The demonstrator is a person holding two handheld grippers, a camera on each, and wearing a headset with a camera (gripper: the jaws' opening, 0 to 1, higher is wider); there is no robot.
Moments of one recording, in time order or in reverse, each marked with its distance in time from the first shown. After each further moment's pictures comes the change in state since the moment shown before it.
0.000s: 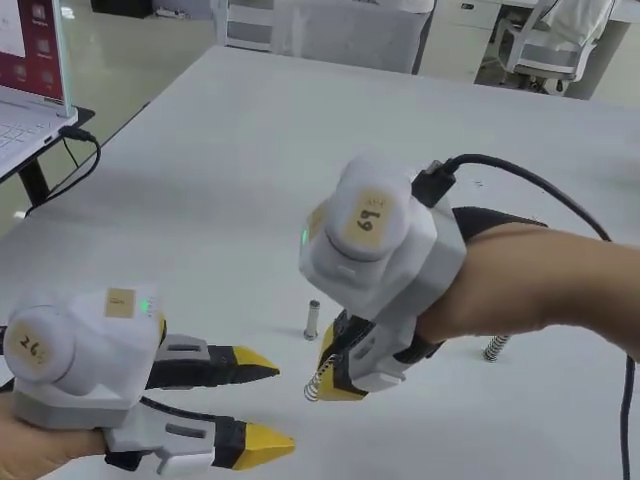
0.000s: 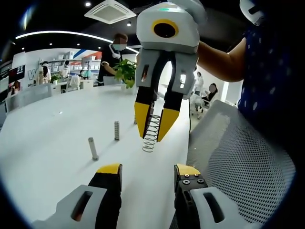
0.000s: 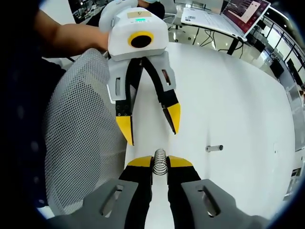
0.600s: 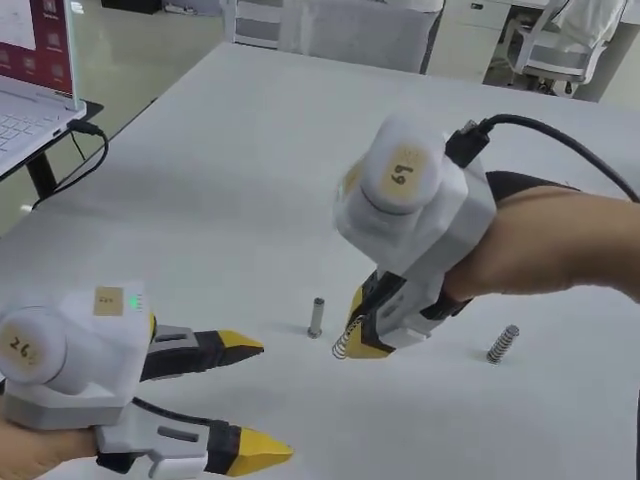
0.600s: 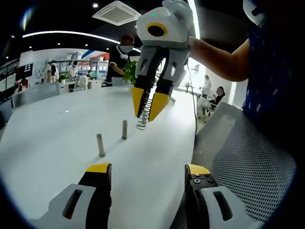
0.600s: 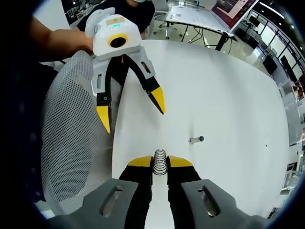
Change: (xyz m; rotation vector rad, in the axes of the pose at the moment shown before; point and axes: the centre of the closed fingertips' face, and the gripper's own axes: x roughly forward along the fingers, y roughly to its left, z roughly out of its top) left arm -0.008 0.008 -0.004 -0.029 -0.020 0.068; right arm -0.019 -0.032 -0.009 0.025 0.027 -0.066
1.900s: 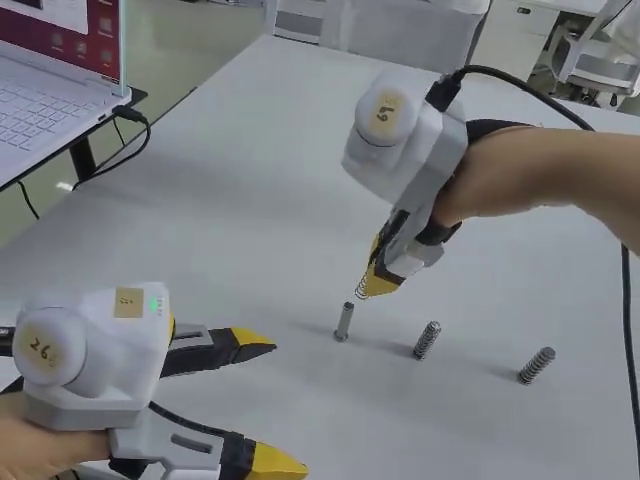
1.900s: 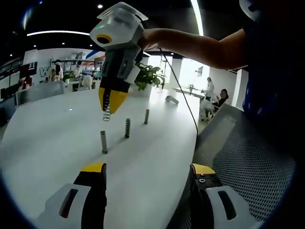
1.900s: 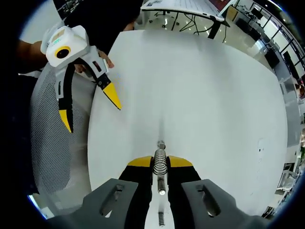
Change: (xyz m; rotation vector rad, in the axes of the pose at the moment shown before) left arm -0.005 0.002 -0.005 -0.022 -0.012 0.032; right arm 0.024 -0.076 0.009 0.003 0.119 0.011
